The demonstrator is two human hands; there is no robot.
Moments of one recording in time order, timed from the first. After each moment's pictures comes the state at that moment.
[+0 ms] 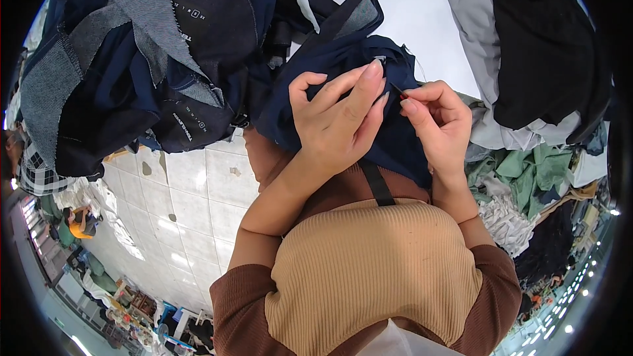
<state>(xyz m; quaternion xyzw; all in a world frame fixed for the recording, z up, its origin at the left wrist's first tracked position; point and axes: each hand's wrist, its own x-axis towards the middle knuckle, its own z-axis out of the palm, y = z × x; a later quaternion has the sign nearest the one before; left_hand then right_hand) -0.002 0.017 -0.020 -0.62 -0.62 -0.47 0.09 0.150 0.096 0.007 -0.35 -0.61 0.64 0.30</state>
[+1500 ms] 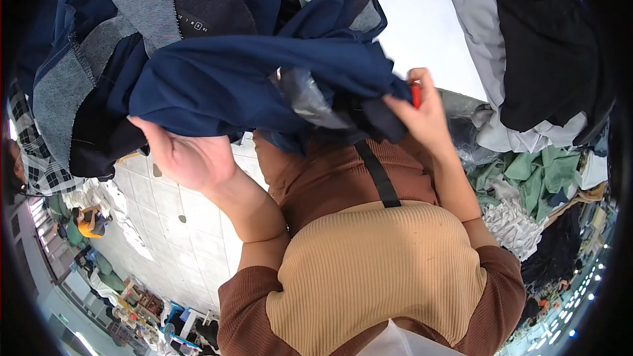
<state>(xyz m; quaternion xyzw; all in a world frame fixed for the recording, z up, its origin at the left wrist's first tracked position) -0.106 -0.045 0.018 -0.17 -0.03 -0.91 -0.38 0.149 0.117 -0.062 -0.43 -0.67 0.56 0.21</state>
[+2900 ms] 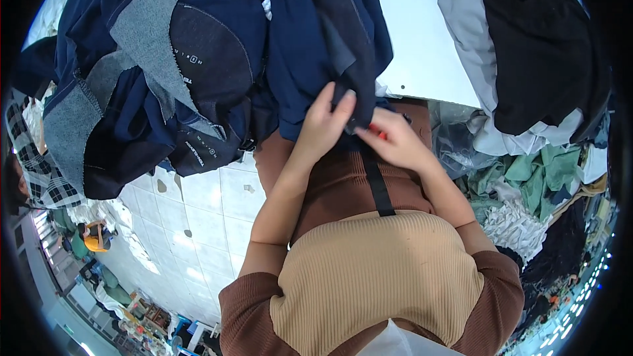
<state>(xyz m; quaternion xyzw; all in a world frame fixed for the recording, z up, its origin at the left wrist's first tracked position) -0.014 0.030 -0.078 -0.31 -0.58 -0.59 -0.46 0.134 0.106 -0.065 -0.18 -0.80 0.54 0.20</state>
